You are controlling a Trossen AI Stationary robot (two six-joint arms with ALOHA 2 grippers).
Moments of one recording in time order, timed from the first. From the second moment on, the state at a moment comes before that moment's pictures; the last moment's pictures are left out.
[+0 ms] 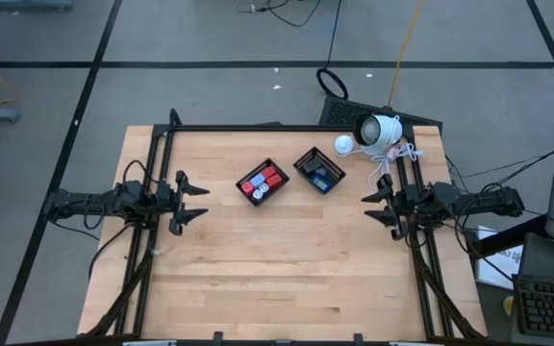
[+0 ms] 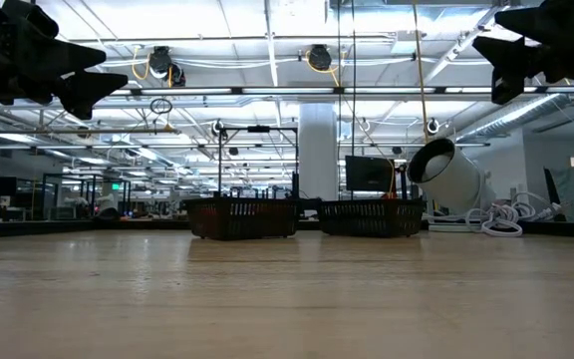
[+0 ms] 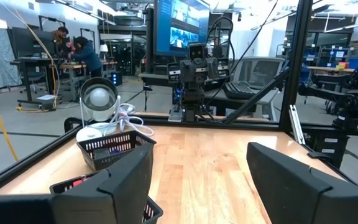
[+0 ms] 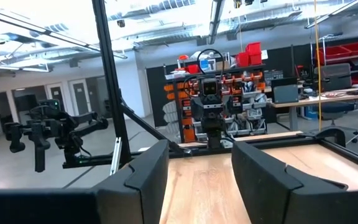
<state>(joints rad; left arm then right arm) -0.05 0.01 0.02 0.11 -0.05 -0.03 0.13 0.00 0.02 0.24 0.02 0.14</state>
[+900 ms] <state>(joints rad) -0.05 0.01 0.02 0.11 -0.05 -0.03 0.13 0.04 0.02 0.28 0.02 0.19</state>
